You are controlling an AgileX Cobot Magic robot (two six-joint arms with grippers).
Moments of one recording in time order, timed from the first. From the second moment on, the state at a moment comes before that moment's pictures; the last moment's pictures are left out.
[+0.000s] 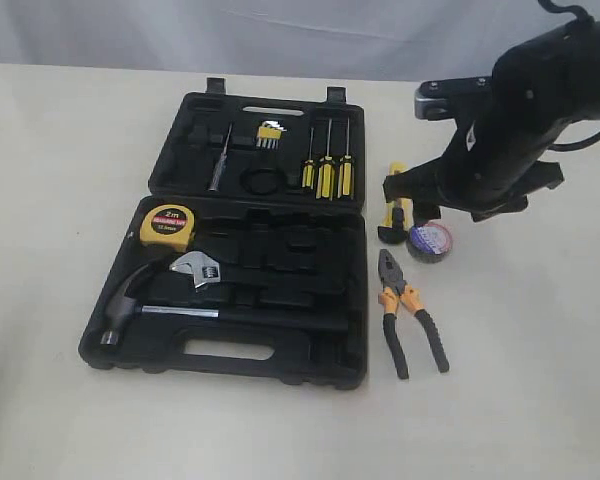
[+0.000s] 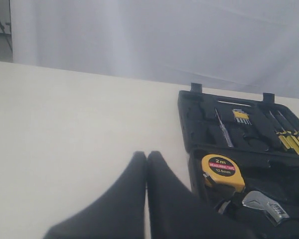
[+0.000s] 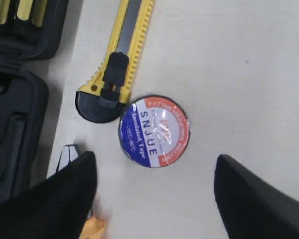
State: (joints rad) left arm -0.10 0.00 0.01 0.02 0.27 -0.18; right arm 0.25 1.77 -1.08 -0.19 0.64 0.37
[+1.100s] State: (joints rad) left arm -0.10 0.00 0.01 0.02 0.27 -0.18; right arm 0.21 1.94 -1.16 -0.22 0.64 0.36
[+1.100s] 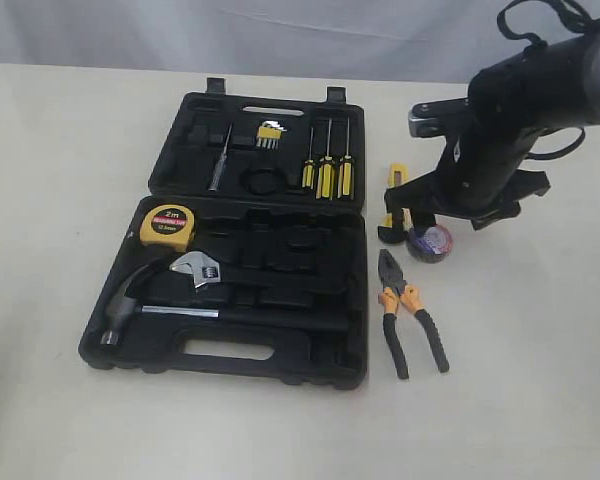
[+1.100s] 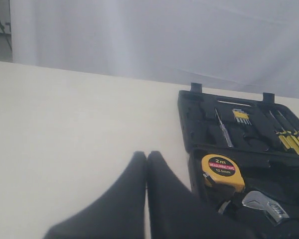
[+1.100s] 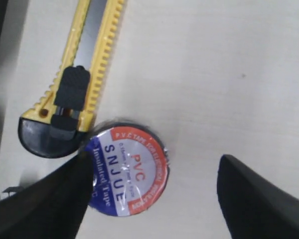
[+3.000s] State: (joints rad) left arm -0.10 0.00 0.01 0.02 0.27 -0.18; right arm 0.20 2.01 -1.20 -0.11 0.68 0.24
